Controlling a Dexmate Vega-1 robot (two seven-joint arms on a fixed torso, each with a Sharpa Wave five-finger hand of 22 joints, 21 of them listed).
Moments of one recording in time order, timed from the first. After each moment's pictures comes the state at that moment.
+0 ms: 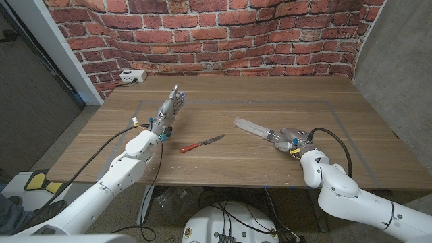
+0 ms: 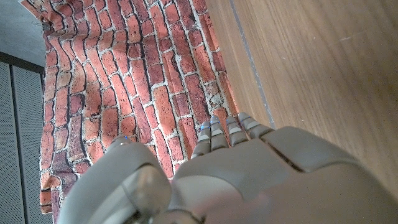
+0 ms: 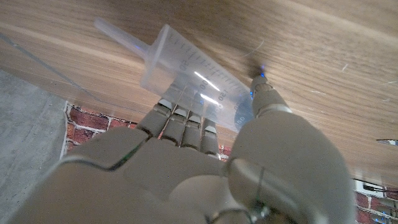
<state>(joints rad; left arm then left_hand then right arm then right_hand) 1.01 0.61 0.34 -1.54 -0.64 -0.25 0.04 0.37 0.05 -0.06 0.09 0.30 0.10 0.05 0.20 0.18 0.11 0.01 0.21 0.18 0.02 0.01 0.19 0.18 -0.01 -0.01 0.22 0.18 -1.08 -0.98 -0.74 -2.24 -0.57 -0.97 -0.05 0.85 0.00 0.40 -0.18 0.21 0.30 0.03 0.24 0.20 0.42 0.02 0.26 0.19 0.41 -0.04 0.20 0.18 0.49 -0.04 0.35 0.18</state>
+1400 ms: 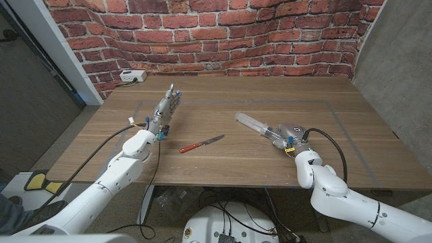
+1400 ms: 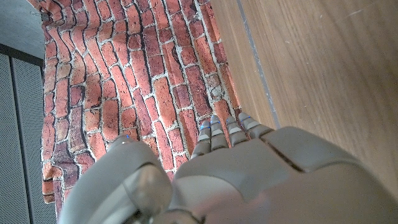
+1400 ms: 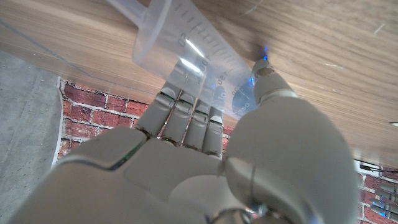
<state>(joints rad) 1.00 0.61 0.32 -1.53 -0.66 -0.26 0.04 0.38 0.06 -0.07 0.09 0.30 0.11 0.05 0.20 0.18 0.11 0.01 0.21 0.19 0.02 0.01 0.19 0.18 -0.02 -0.01 0.22 0.18 -1.06 -0.91 -0.77 -2.14 -0.59 -0.87 -0.23 0.99 0.03 0.46 -0.16 0.18 0.65 0.01 0.30 0.20 0.79 -0.03 0.31 0.18 0.83 -0.10 0.25 0.20 0.79 -0.09 0.51 0.21</state>
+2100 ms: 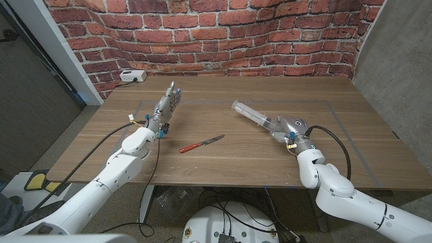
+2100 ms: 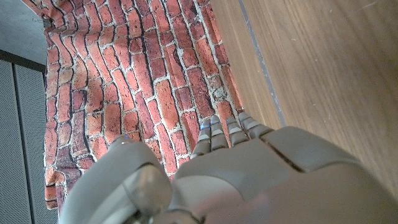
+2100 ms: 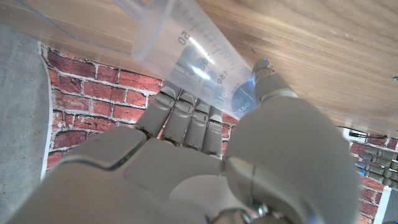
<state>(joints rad) 0.99 0.63 0.32 -1.55 -0.64 -0.24 0.04 0.38 0.06 -0.07 0.09 0.29 0.11 0.05 0.20 0.18 0.12 0.01 0.21 0.19 0.03 0.01 0.19 0.18 -0.02 -0.01 0.22 0.18 -1.11 -0.92 -0.69 -2.14 -0.61 -0.78 -0.32 0.99 0.03 0.45 -0.16 0.18 0.65 0.02 0.28 0.20 0.80 -0.03 0.30 0.18 0.85 -0.11 0.25 0.21 0.80 -0.09 0.53 0.21</state>
